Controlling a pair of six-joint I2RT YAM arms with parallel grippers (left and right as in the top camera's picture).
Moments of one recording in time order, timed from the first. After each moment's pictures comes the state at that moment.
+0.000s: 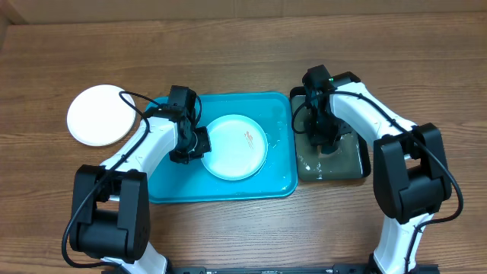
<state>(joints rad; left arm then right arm) -0.17 1.79 1.08 -0.74 0.12 -0.39 0.31 2.05 1.46 -1.07 0.09 0.07</state>
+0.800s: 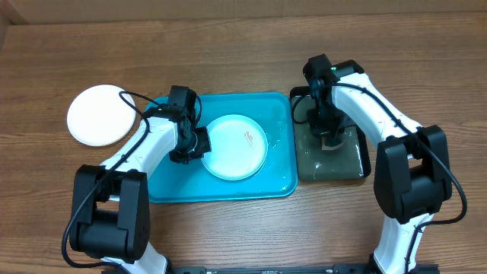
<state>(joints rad) -0.17 1.79 1.08 -0.74 0.12 -0.39 0.31 2.05 1.57 -1.18 0.15 0.16</state>
